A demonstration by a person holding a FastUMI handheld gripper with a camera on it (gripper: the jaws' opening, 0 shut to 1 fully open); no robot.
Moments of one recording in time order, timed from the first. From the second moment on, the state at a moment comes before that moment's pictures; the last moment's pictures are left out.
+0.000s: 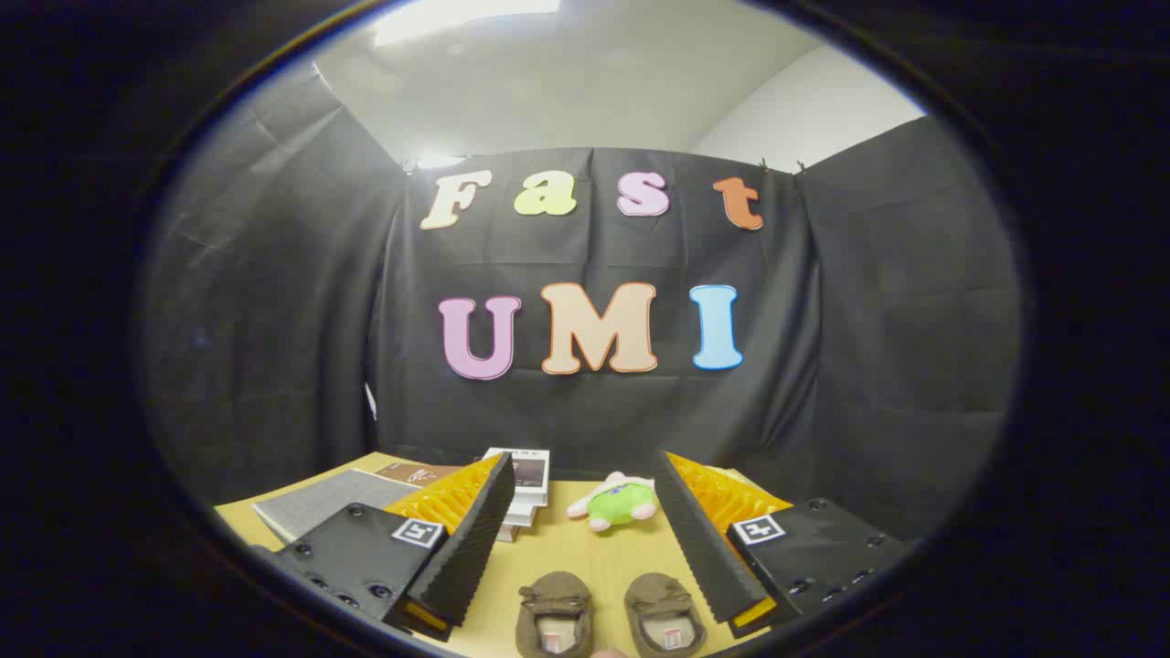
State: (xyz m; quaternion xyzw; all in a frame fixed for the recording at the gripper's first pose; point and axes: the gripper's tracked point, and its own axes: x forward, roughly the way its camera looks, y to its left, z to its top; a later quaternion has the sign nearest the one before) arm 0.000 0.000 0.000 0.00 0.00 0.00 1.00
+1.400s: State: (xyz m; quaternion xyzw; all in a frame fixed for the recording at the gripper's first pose) arm 0.016 0.002 -0.038 0.07 0.06 0.05 0.99
